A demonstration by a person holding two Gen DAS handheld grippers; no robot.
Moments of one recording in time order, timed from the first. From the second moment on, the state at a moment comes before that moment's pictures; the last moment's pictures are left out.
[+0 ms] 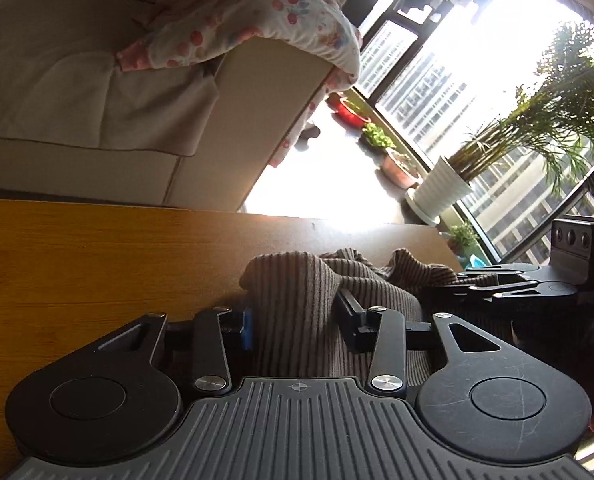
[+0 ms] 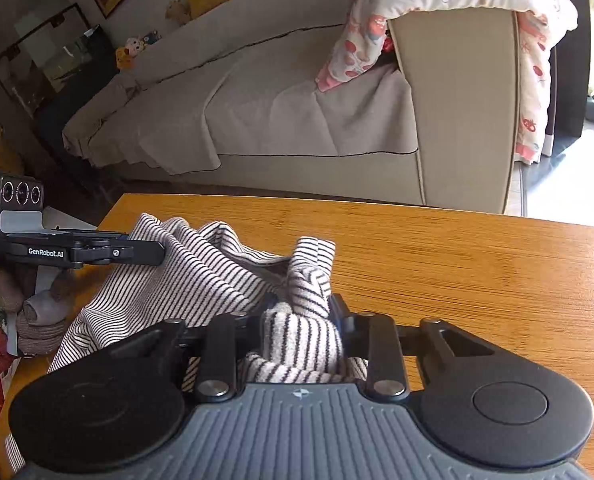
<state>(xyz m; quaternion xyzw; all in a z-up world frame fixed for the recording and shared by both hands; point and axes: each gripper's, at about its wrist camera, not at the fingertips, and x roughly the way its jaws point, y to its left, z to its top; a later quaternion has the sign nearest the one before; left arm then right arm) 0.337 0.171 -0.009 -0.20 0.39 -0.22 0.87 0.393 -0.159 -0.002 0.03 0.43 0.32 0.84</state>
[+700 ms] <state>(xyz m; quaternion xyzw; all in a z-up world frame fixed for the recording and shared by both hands) 0.079 0.223 0.065 -0.19 0.33 -0.23 0.90 0.085 -0.112 0.039 -0.21 0.38 0.43 0.80</state>
